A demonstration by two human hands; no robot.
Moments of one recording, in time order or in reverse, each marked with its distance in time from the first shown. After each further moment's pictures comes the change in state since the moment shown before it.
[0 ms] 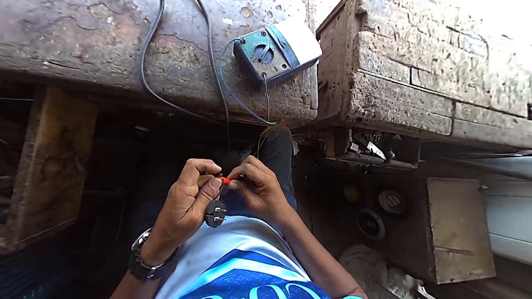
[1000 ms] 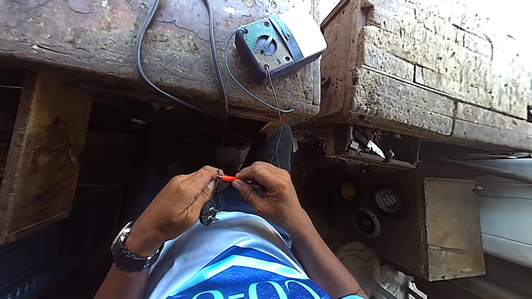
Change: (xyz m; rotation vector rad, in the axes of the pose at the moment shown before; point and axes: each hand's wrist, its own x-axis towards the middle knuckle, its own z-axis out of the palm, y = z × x) left_hand -0.001 -0.005 -0.023 0.438 -0.240 0.057; right_hand -0.008 -0.019 -0.016 -0.229 0.028 -0.074
